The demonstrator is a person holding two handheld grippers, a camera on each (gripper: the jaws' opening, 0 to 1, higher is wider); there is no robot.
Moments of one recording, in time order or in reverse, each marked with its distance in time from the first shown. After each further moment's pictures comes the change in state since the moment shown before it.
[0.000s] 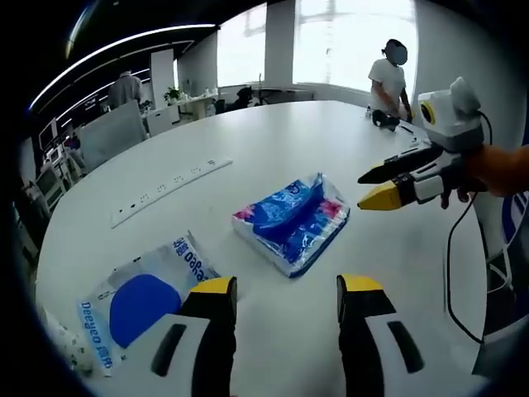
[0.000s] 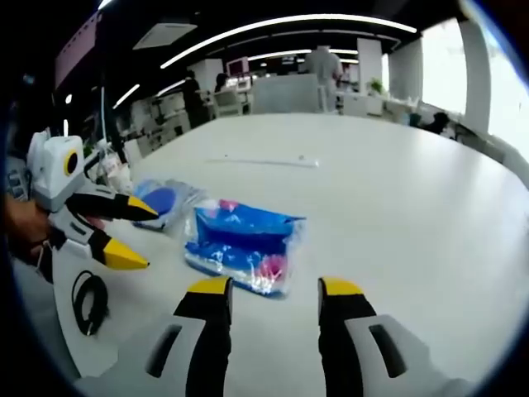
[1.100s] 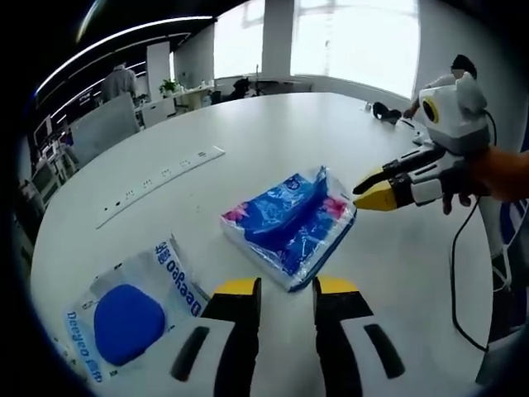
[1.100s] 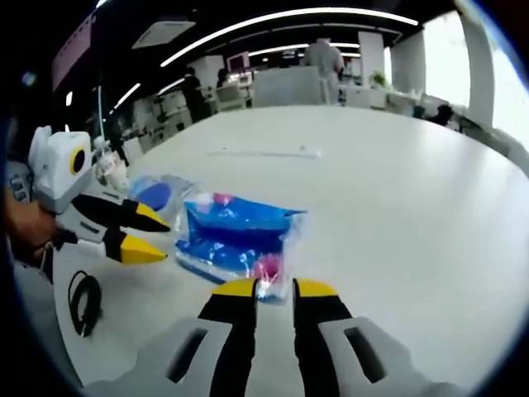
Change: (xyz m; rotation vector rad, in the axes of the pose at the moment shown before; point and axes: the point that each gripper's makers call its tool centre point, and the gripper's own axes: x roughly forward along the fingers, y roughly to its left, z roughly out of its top) left arm 0.030 -0.001 0.000 -0.012 0.041 -0.017; right arm 0.021 -0.005 -0.007 0.016 0.026 0.025
